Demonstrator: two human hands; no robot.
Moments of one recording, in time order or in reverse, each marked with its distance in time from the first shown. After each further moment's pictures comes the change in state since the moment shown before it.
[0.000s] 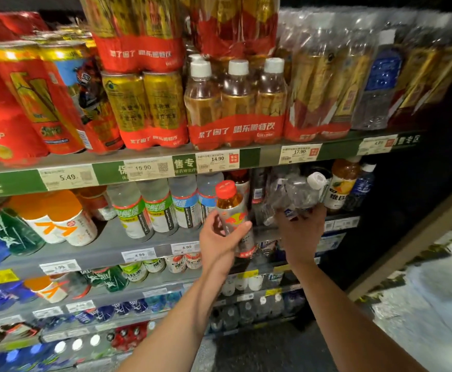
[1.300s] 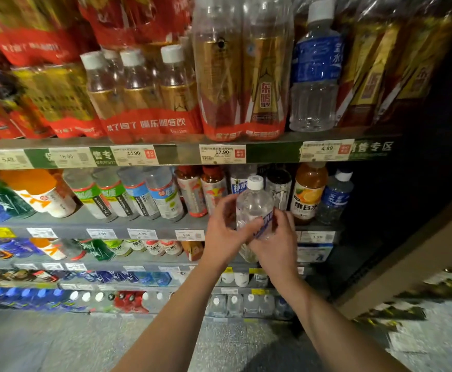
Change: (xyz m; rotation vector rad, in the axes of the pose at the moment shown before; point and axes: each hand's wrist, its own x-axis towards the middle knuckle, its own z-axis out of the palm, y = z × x) left_hand -0.010 -0.005 0.165 0.255 -0.009 0.069; right_hand 0.085 0.062 -0.074 -0.077 -0.574 -0.114
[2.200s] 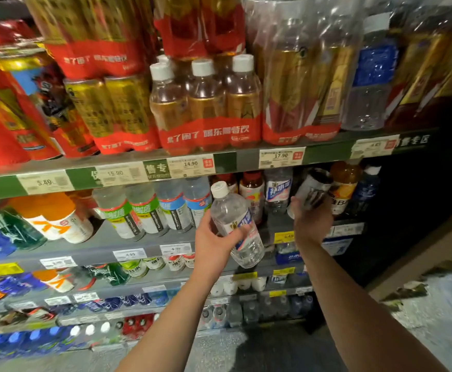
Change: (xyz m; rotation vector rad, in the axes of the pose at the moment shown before) left_hand 0.007 -0.011 -0.132 -0.098 0.018 -0.086; right_hand 0.051 -0.003 0.066 0.063 0.549 0.288
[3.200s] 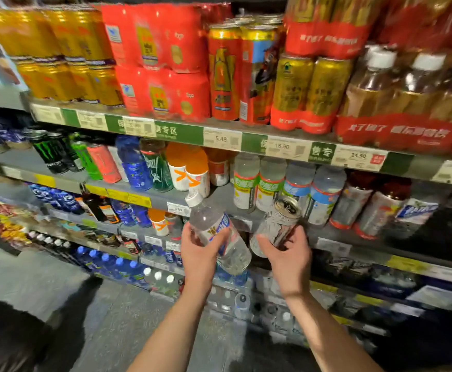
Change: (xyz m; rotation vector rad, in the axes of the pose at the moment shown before) left_hand -0.075 -0.015 -0.235 -0.128 0.583 -0.068; right_hand -0.285 -0.063 0.081 0.227 -0.735 -0.142
